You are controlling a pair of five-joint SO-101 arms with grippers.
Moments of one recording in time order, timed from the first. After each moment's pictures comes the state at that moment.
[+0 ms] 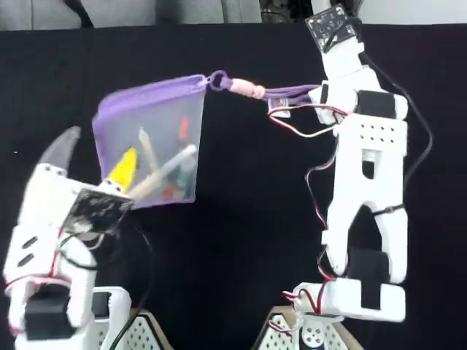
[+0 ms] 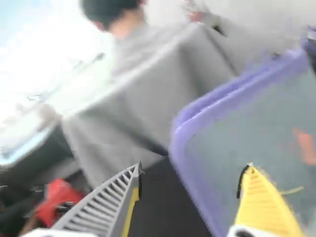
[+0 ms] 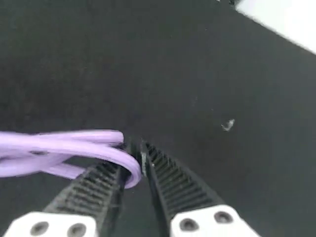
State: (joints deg) left arm -10.0 -91.5 53.9 48.0 -35.6; right arm 8.5 -2.5 1.0 59.5 31.0
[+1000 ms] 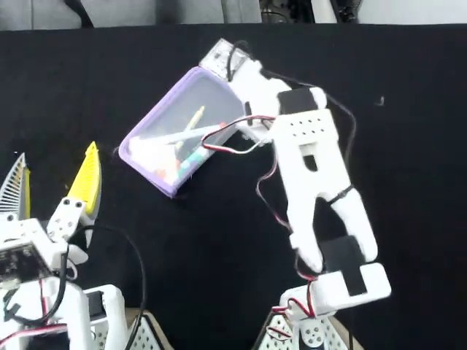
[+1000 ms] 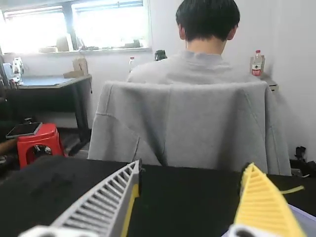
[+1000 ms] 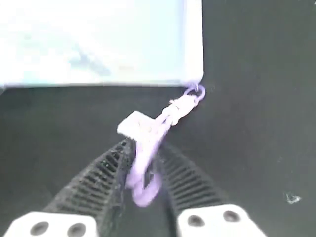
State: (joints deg) left arm -20.8 -104.3 52.4 54.5 -4.6; right arm -11.7 1.9 0.7 66.7 39.4
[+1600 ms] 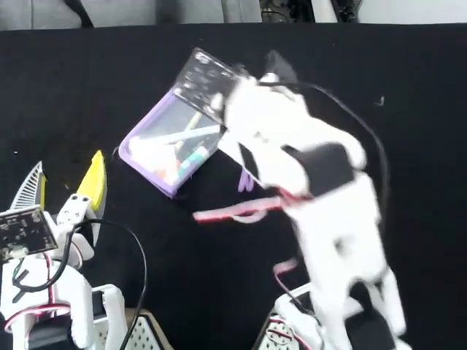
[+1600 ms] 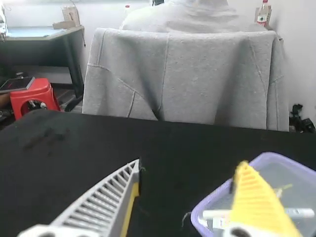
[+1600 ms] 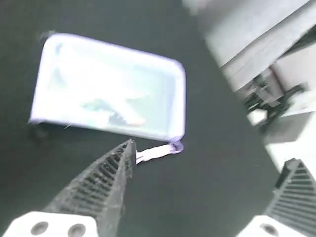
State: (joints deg) left arm -20.8 -104.2 58.3 59.4 -3.6; right arm -23.1 -26.9 -1.7 78.1 38.0
